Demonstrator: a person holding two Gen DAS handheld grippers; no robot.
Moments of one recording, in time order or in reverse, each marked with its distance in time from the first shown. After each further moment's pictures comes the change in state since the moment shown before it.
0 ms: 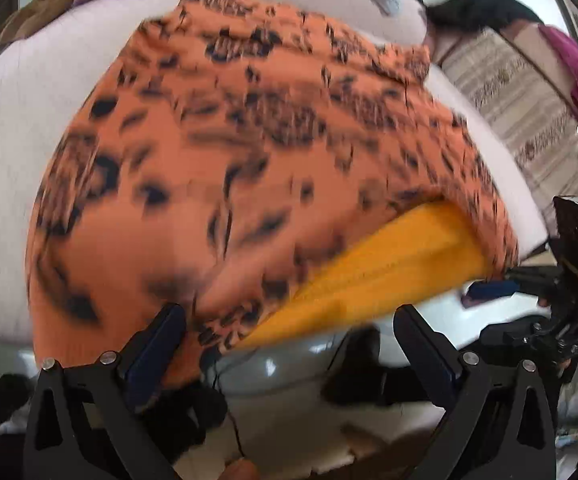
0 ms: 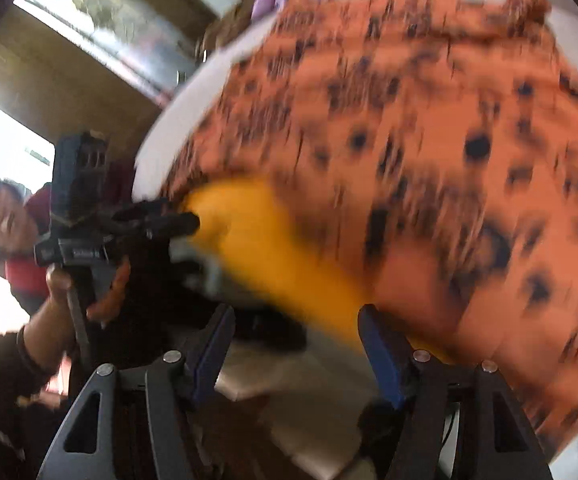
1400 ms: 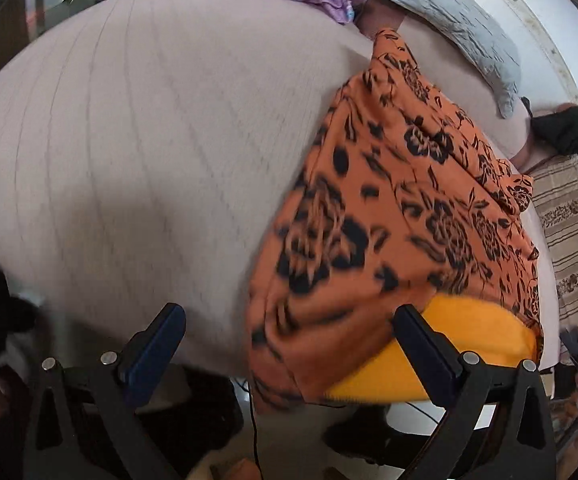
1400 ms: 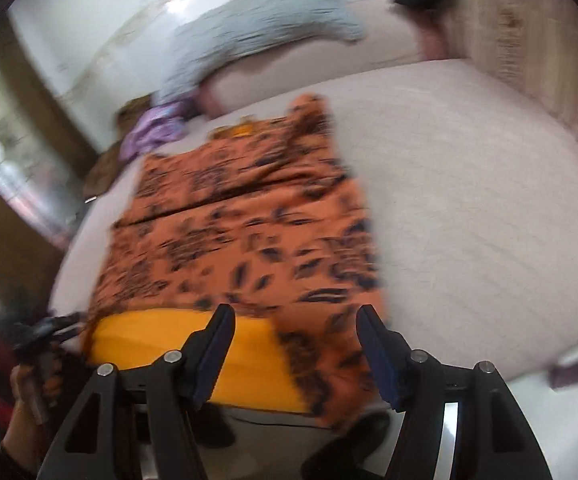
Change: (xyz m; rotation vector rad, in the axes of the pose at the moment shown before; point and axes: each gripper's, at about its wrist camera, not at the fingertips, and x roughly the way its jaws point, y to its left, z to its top) left arm -0.038 0.109 0.018 -0.402 -0.138 0.112; right arm -0.131 -0.068 0.007 0.293 -0.484 -0.302
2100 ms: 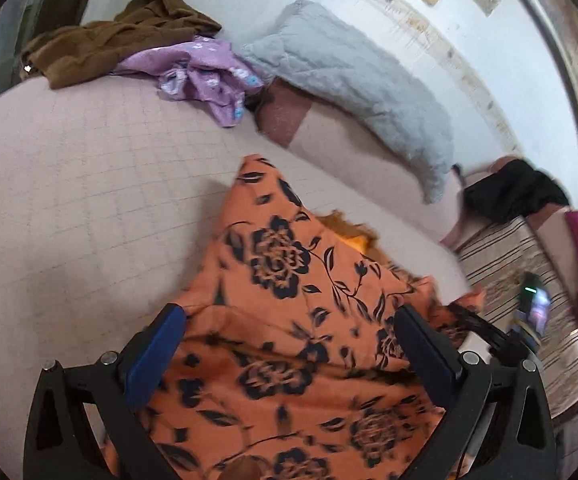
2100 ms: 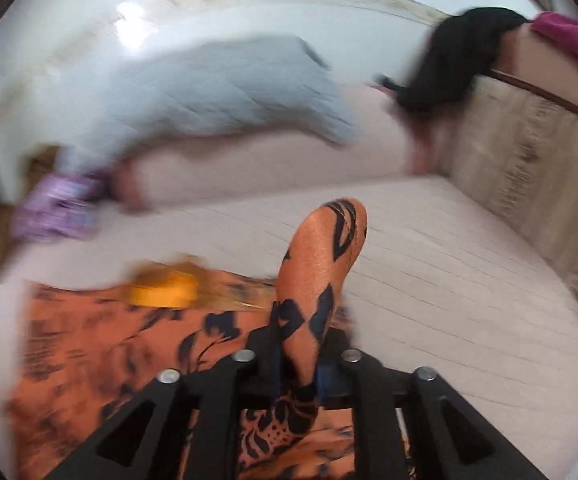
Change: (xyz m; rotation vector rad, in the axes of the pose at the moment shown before) left arm 0.034 -0.116 0.164 0.088 -0.262 -0.237; right arm 0.180 0.047 0.198 0.022 -0.154 -0.589
